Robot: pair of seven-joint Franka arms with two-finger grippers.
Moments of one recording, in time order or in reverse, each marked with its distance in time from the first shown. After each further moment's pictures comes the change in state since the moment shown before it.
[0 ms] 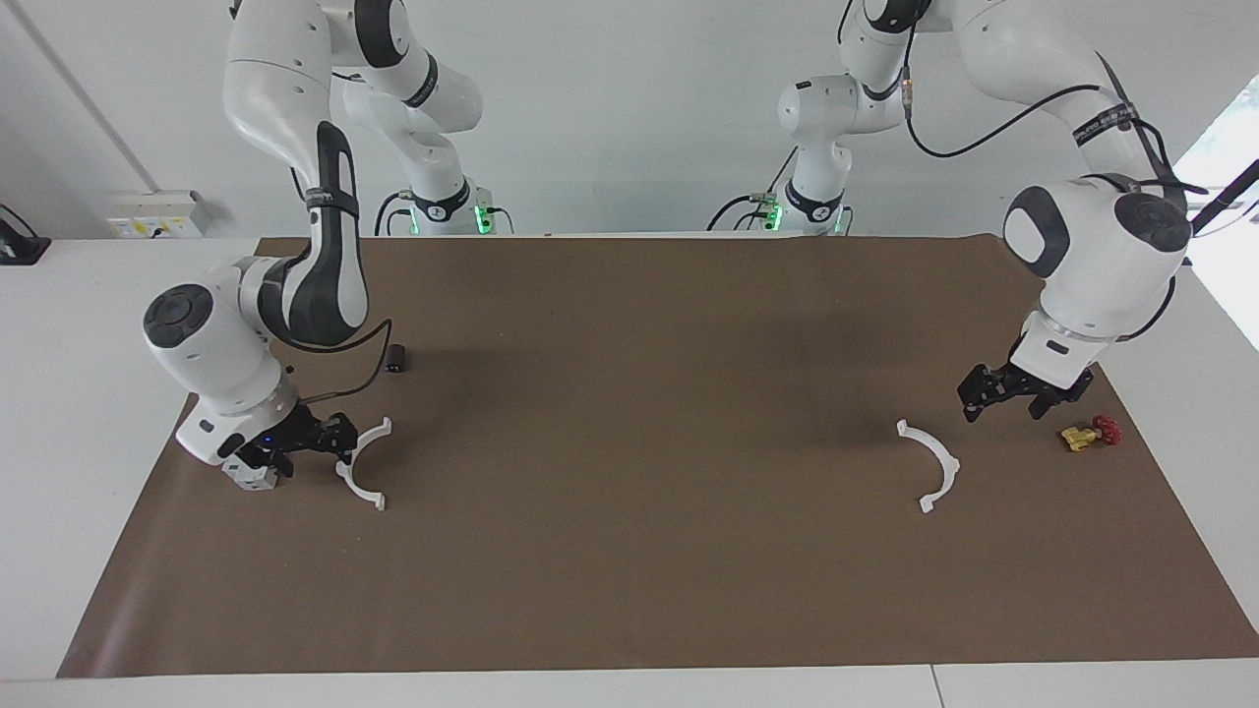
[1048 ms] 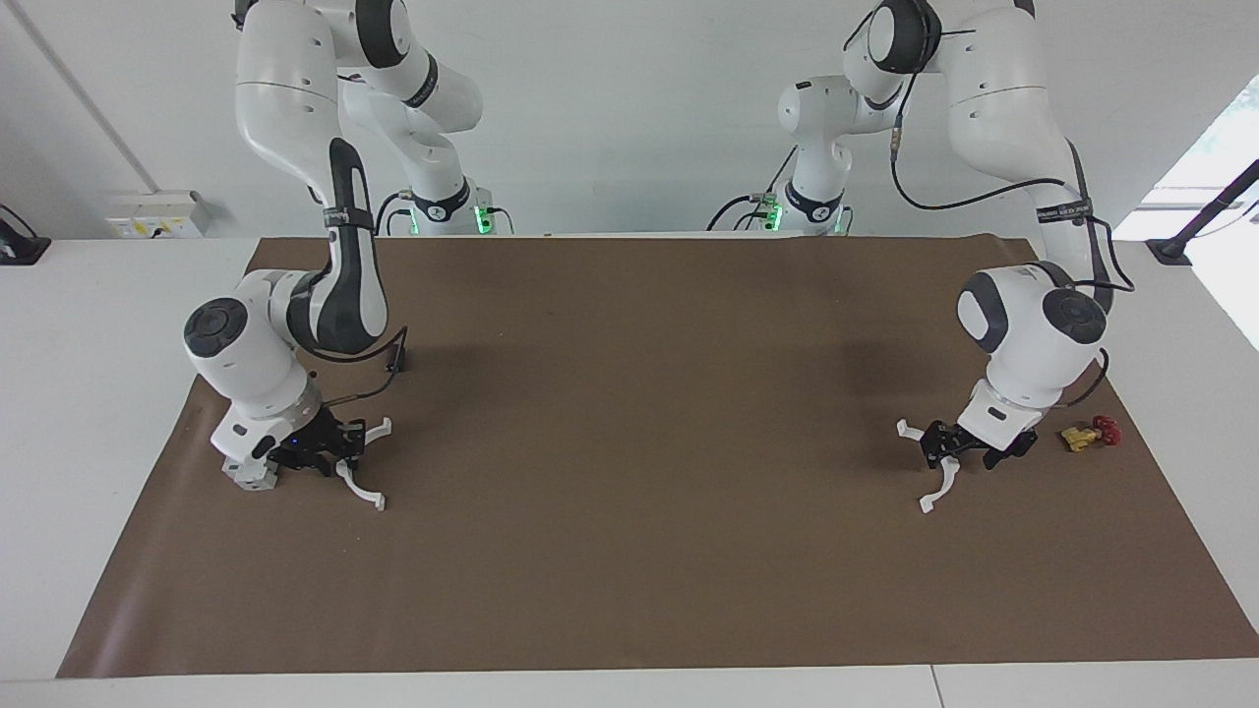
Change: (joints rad) left arm -0.001 0.155 -0.002 -0.083 0.000 0.234 0.040; right arm 0.003 -0.002 0.004 -0.103 0.010 0.095 -0.044
